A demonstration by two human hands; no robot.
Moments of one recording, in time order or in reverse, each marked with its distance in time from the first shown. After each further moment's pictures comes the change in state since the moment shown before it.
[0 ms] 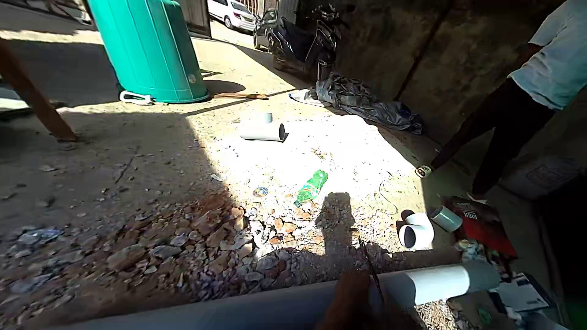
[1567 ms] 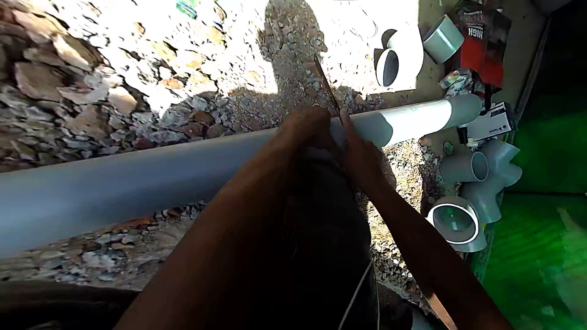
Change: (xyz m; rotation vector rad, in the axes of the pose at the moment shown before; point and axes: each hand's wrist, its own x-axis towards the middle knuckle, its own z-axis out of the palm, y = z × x) left_hand 0.049 -0.013 0.008 0.160 -0.238 0.051; right_hand 0.007 0.052 0.039 -0.236 0.291 -0.318
